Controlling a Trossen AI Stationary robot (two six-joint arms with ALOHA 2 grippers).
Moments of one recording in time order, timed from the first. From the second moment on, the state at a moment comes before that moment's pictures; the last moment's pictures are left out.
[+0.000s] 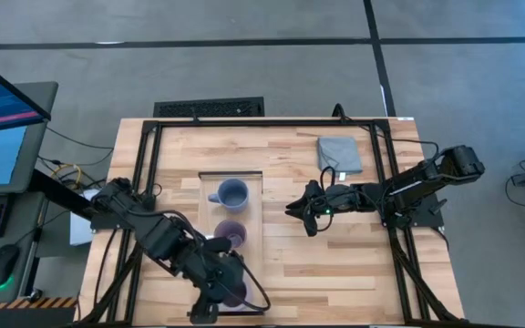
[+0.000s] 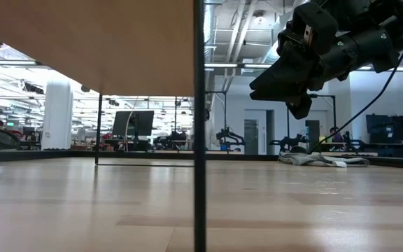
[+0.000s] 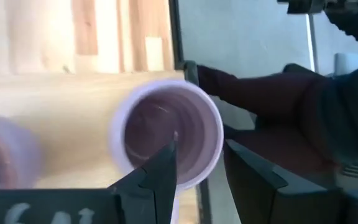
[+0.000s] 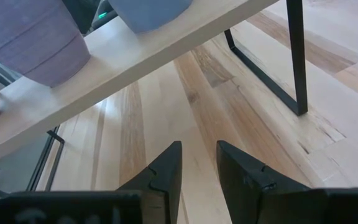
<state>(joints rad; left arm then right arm) -0.61 1.92 2.27 -1.35 0.07 -0.61 0.15 1.41 0.45 0.58 0.10 0.50</state>
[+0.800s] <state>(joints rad) -1.11 1.72 2.30 -1.57 -0.94 -0.51 0.17 1.41 0.45 0.58 0.09 0.52</state>
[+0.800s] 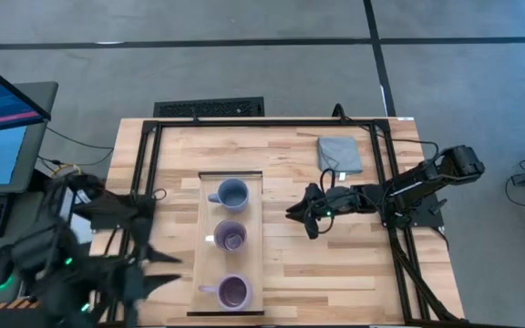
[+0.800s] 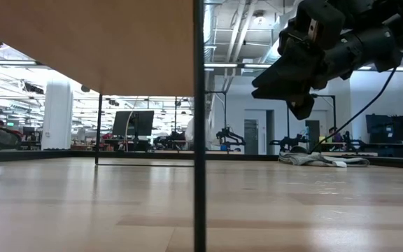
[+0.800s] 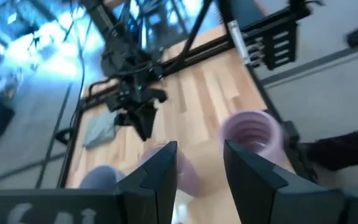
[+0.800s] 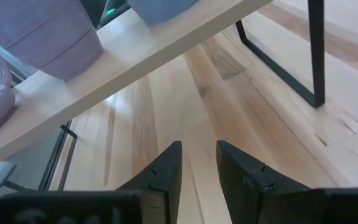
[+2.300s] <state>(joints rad) -1.19 0.99 0.84 -1.53 -1.56 -1.51 0.23 1.41 0.45 0.76 0.11 0.33</state>
